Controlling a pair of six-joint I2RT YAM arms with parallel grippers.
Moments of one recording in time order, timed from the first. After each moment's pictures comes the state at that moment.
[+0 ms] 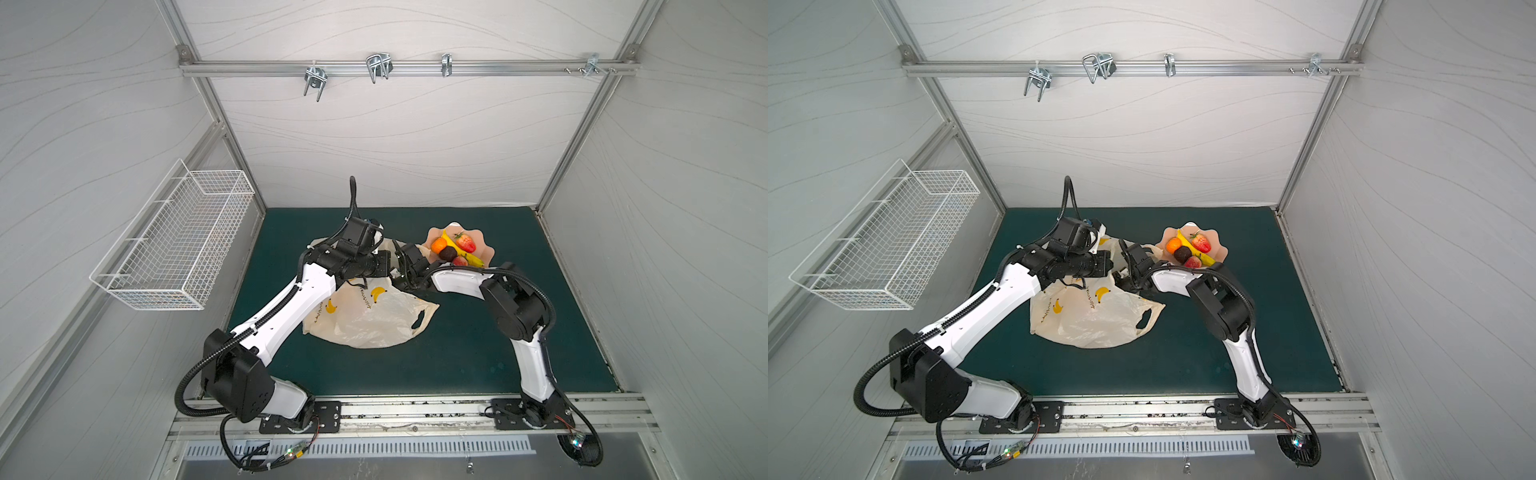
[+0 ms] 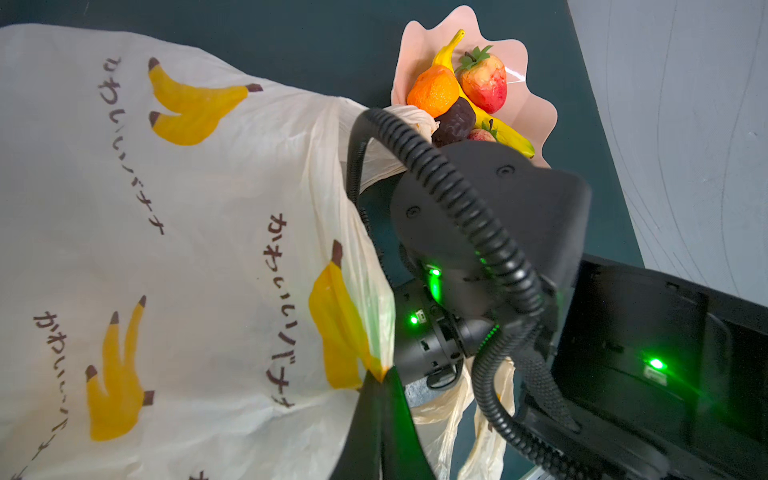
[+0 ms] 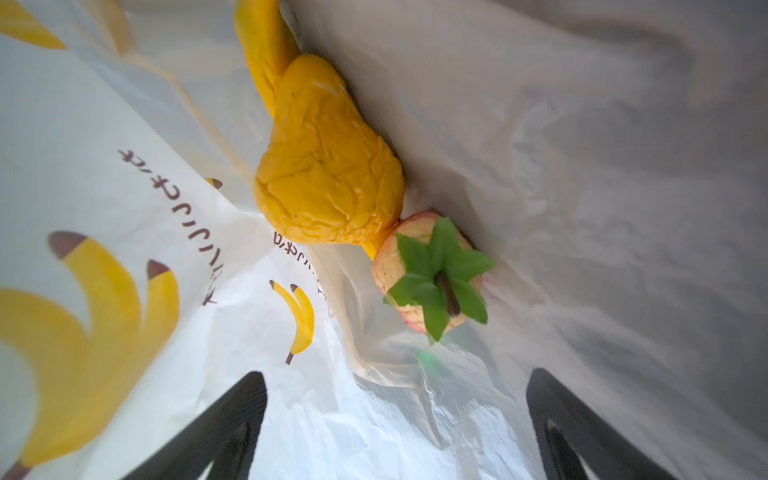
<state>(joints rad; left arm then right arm) -0.51 1.43 1.30 -0.73 0.15 -0.44 0.77 2.10 1.38 -0.14 -0.88 1.32</state>
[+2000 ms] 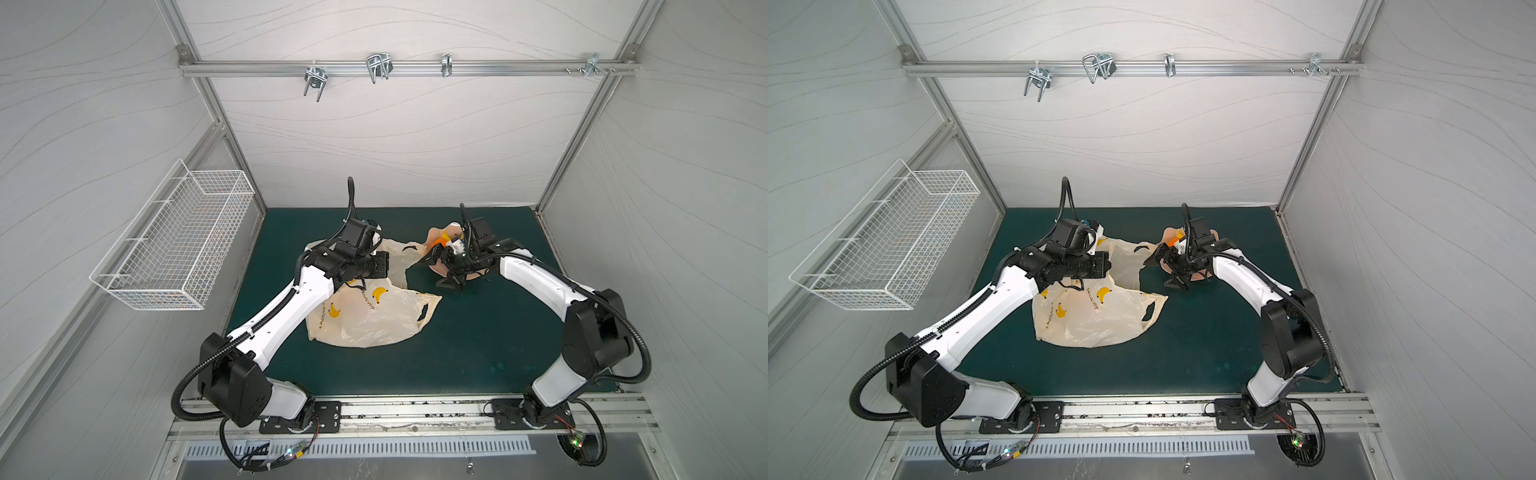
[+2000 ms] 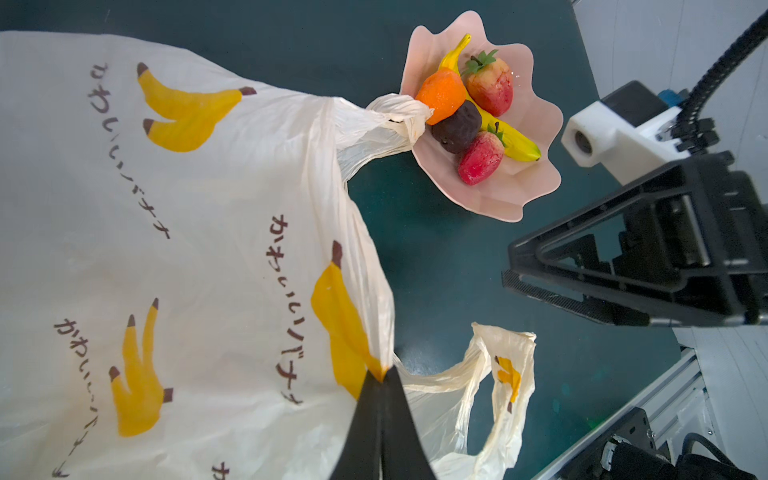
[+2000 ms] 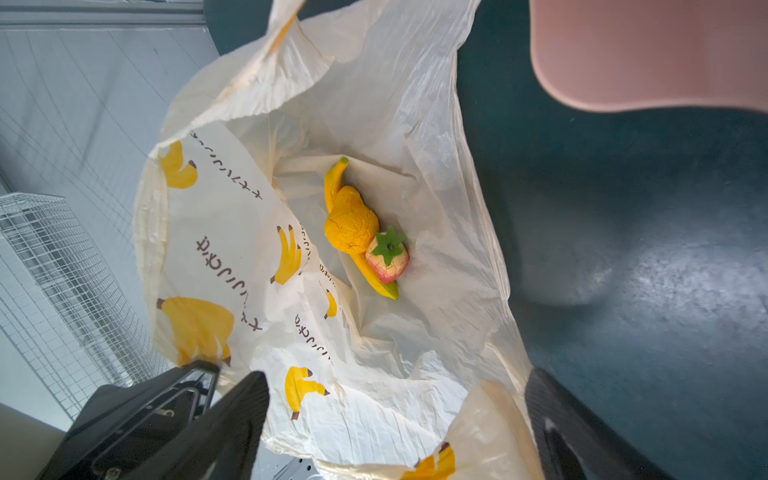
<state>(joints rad) -0.51 1.40 1.28 -0.73 0.13 -0.44 0.45 1.63 1.29 -0.62 -0.66 0.91</state>
